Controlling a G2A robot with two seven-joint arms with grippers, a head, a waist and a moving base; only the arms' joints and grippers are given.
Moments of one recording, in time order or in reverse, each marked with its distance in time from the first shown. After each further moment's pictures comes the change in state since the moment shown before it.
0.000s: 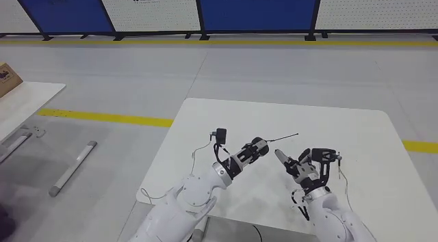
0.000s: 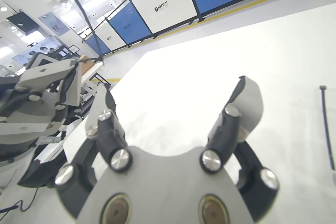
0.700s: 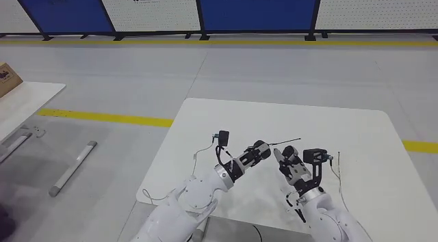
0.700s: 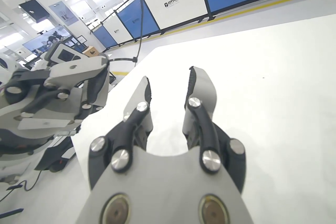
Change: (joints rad) left arm 0.001 -0.003 0.017 0.011 0.030 -0.007 0.002; right arm 0.005 -0.001 -0.031 -0.012 -0.035 -0.026 0.005
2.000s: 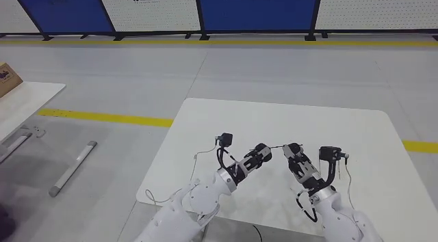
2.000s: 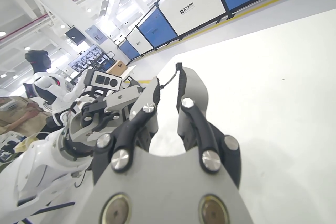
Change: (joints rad) left arm 0.005 -0.005 0.032 0.001 0.208 0.011 0.074; right arm -0.023 0.016 0.077 -0.052 0.222 -0.099 0.073
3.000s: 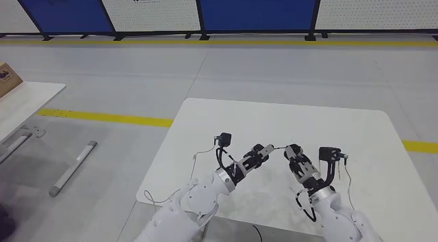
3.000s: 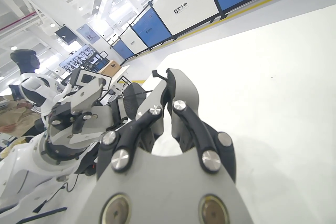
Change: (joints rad) left arm 0.011 0.002 -0.016 -0.009 -0.028 -0.017 -0.012; right arm 0.006 0.003 -0.009 0.020 -0.026 0.030 -0.021
